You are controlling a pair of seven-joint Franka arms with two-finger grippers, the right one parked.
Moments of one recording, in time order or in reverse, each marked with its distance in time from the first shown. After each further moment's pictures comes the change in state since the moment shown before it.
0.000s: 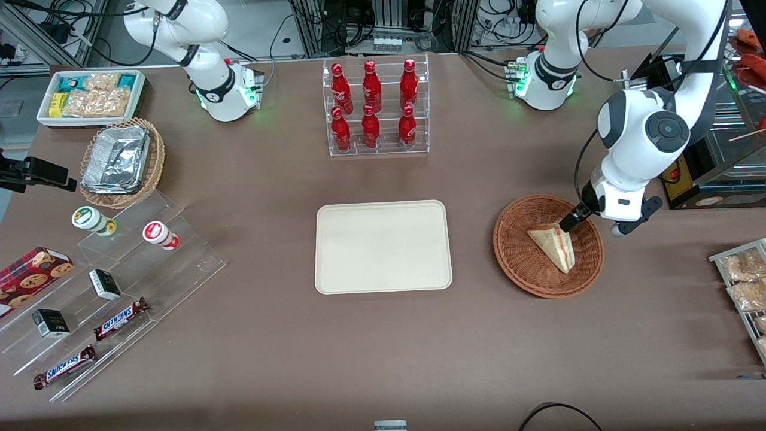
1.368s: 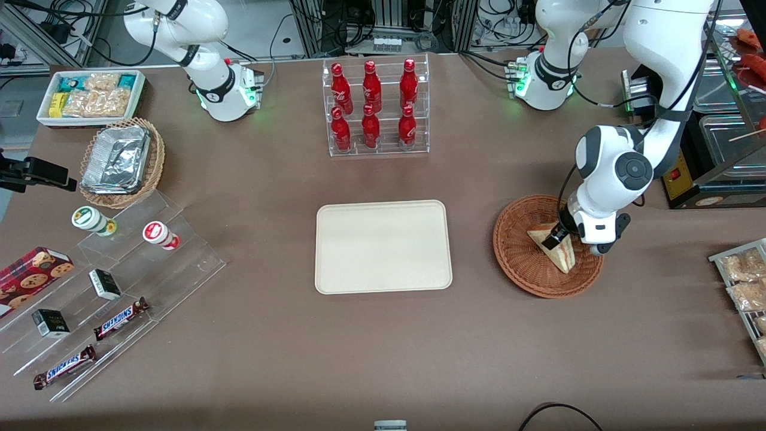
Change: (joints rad) arm -0.009 0.218 -0.013 0.031 -0.004 0.142 -0.107
